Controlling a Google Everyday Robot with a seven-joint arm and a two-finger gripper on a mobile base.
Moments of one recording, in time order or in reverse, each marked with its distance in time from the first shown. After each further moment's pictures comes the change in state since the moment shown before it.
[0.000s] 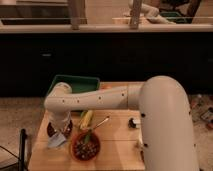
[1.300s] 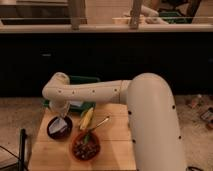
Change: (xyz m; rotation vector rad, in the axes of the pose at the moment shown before) arm 0.075 -0.041 -0.006 -0.002 0.119 -0.052
